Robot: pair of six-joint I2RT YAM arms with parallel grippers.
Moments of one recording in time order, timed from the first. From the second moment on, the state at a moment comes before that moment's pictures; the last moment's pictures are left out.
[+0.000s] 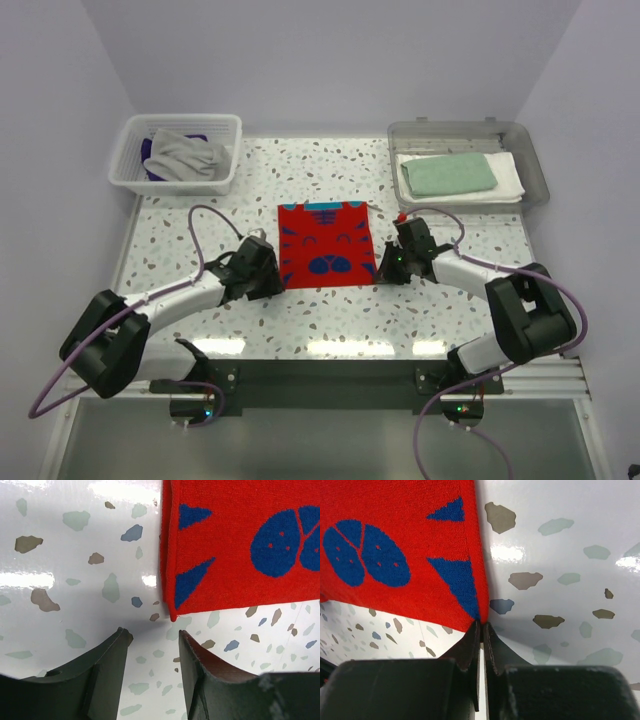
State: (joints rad) left arm -0.62 1.29 0.58 -0.30 -0.09 -0.81; right arm 0.40 1.48 0.66 -0.21 -0.22 0.62
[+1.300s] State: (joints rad) left arm -0.64 1.39 0.61 -0.20 -0.07 -0.89; right arm 0.41 1.47 0.66 -0.23 -0.20 0.61
